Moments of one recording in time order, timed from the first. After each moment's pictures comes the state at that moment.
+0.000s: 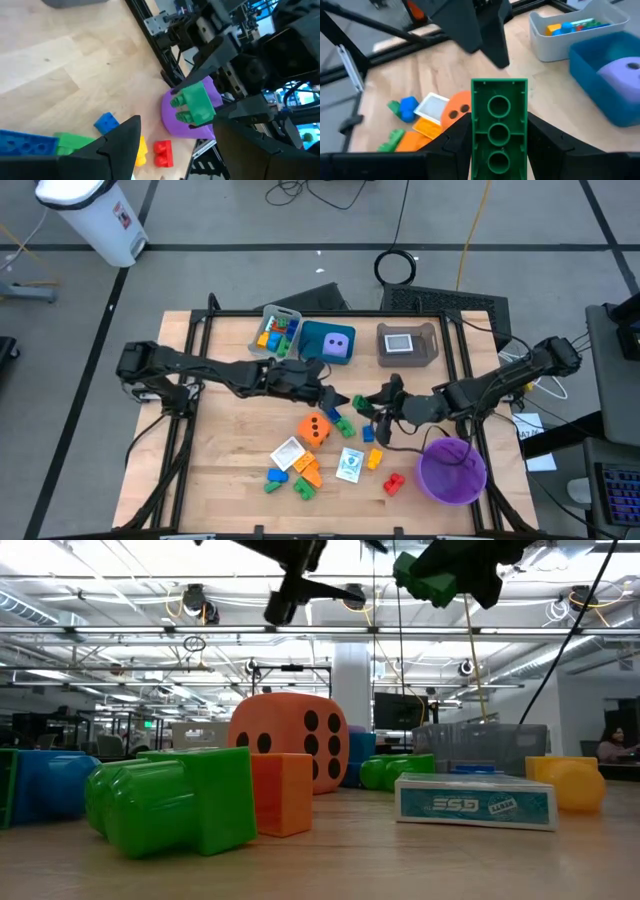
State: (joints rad) left arm -0.06 1.61 1.18 0.03 -0.01 -1.09; right arm 0.37 1.18 0.83 -0.16 0.50 0.54
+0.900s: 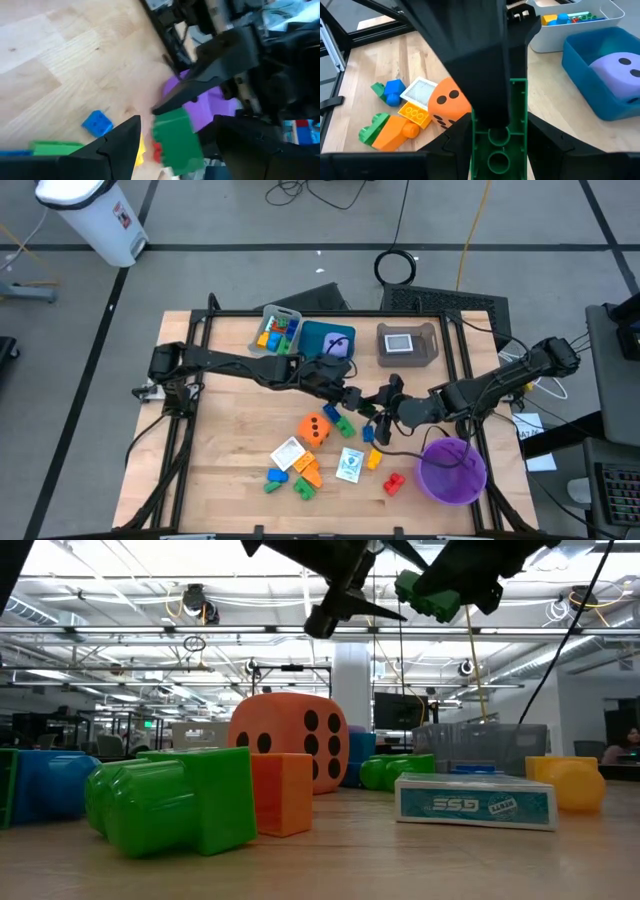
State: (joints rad) left arm -0.01 1.85 1.48 -0.14 0.15 -1.06; right arm 0.36 1.20 0.85 -0.23 0.50 0.50
